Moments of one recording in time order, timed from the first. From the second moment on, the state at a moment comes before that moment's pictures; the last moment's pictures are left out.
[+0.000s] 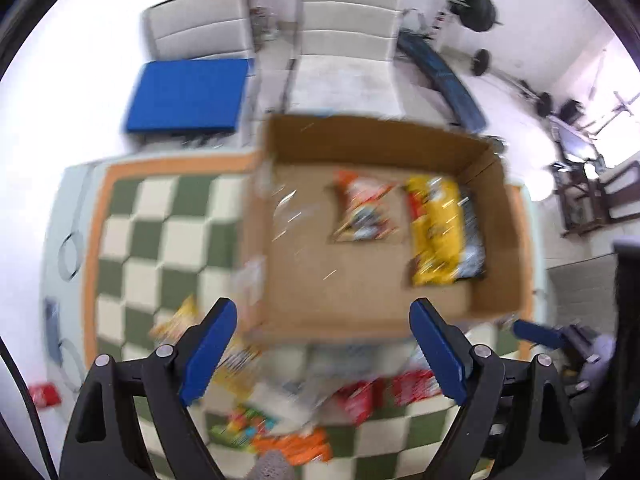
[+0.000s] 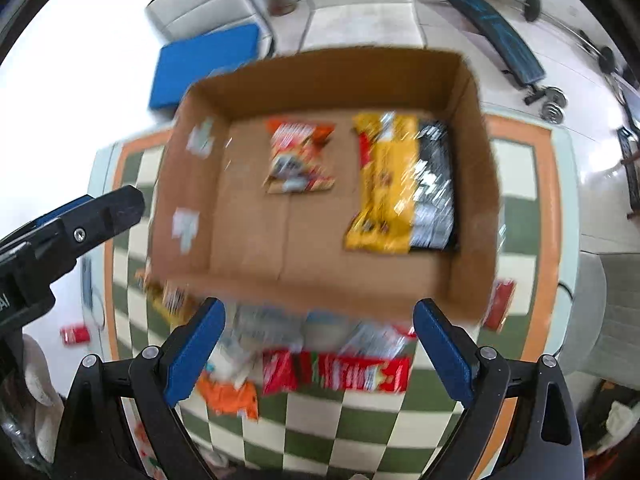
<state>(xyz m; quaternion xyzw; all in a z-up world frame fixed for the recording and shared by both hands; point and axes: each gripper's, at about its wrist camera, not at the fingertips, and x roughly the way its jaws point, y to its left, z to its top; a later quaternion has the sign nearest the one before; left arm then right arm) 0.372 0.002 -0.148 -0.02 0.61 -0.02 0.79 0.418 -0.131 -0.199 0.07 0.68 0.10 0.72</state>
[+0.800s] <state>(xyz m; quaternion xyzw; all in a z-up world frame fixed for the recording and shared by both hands) 0.203 0.129 -0.310 0.08 0.70 0.10 0.70 0.327 0.104 -0.387 -0.19 0.76 0.23 0.58</state>
